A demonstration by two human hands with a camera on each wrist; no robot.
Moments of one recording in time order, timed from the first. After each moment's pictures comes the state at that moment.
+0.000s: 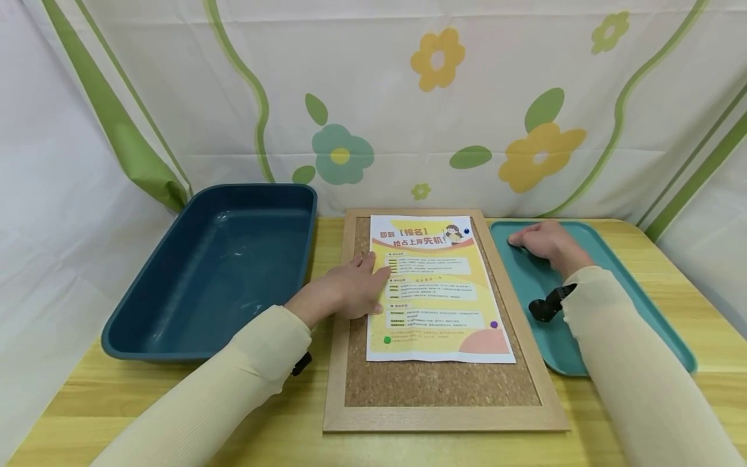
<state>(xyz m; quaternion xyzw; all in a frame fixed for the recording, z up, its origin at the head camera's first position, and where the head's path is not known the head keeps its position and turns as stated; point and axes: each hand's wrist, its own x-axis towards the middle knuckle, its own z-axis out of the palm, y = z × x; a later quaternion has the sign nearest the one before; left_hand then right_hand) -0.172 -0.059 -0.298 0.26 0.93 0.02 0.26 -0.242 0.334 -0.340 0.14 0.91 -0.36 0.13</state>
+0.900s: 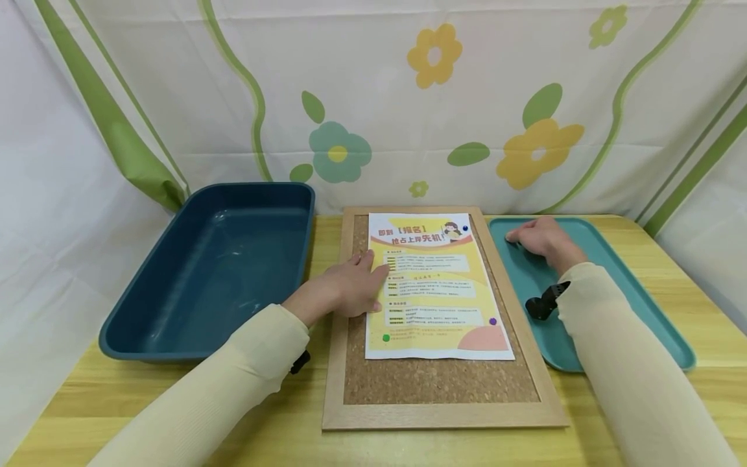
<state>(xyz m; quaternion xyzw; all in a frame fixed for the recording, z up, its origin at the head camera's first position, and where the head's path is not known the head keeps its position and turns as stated) -0.172 -0.057 -0.298 0.26 0.93 0.02 0.26 -0.245 0.329 -0.338 0.15 0.92 -0.35 0.14</state>
